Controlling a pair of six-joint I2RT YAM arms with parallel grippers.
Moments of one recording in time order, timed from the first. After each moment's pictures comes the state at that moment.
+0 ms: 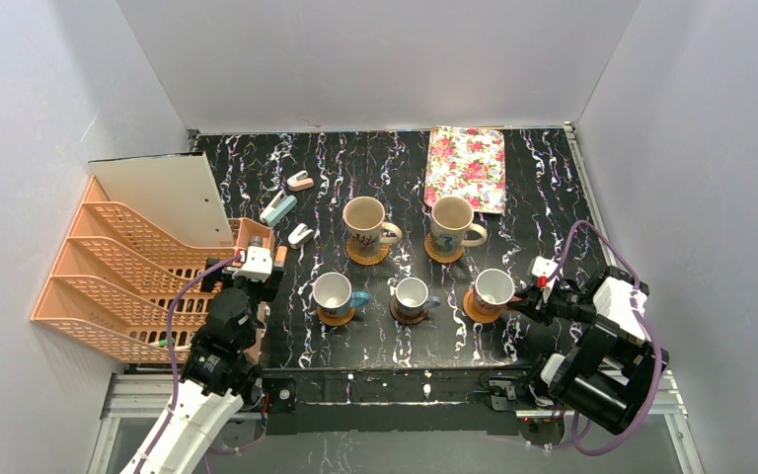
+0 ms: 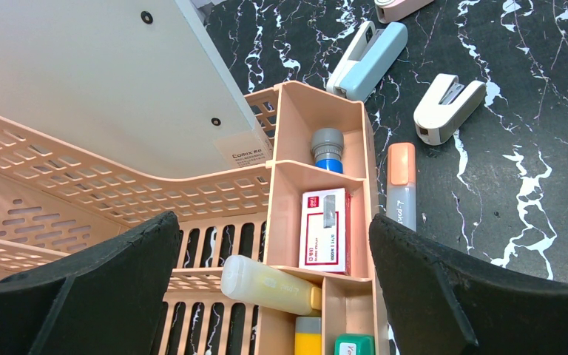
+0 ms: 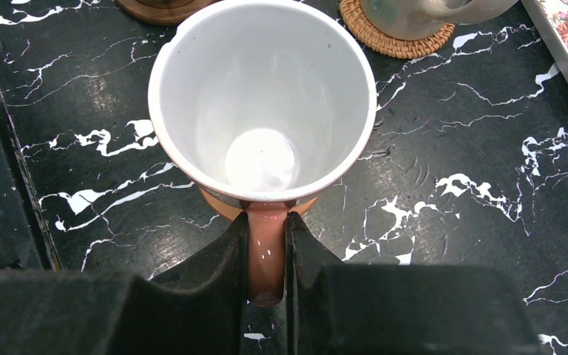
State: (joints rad) left arm -0.45 0.22 0.25 -0.22 -0.59 0.36; right arm -0.57 1.16 0.54 -1.17 -1.13 -1.89
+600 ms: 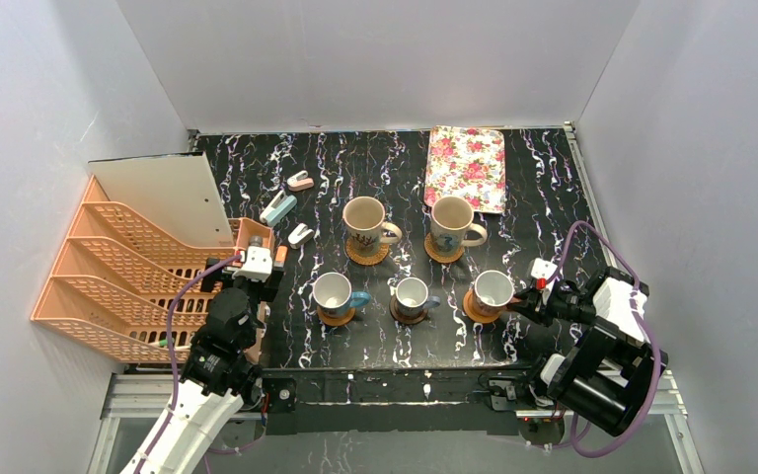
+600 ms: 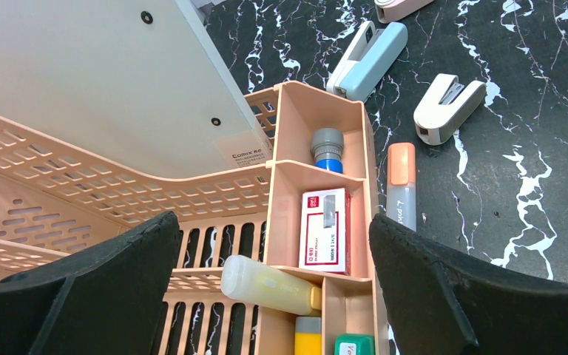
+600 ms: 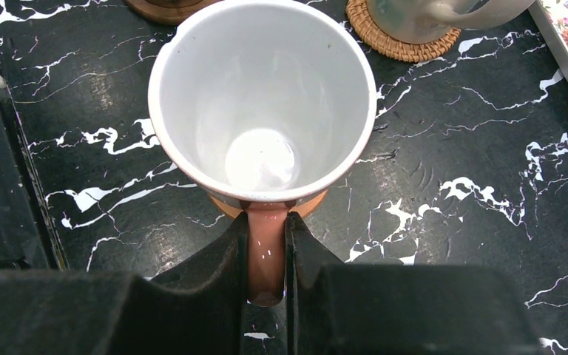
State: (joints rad) left arm -0.45 0.22 0.25 -0.22 -0.59 0.36; right arm -0.57 1.14 0.54 -1.20 -1.13 -1.93
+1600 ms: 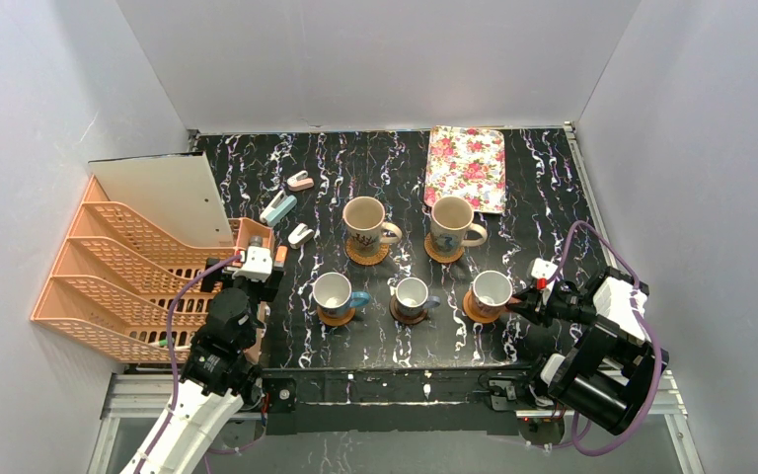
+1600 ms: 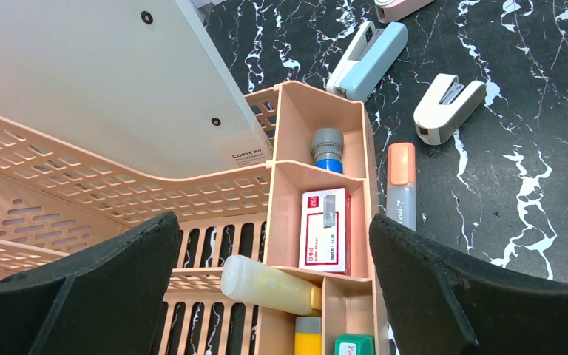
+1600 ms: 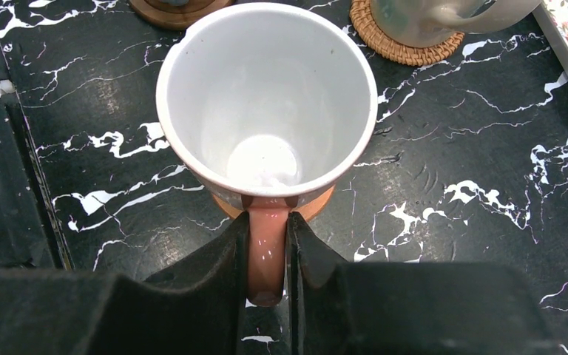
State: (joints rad) left arm -0.45 0.22 0.25 -0.22 -0.59 0.36; right arm -0.57 1.15 0.54 -1.22 -1.13 -1.94
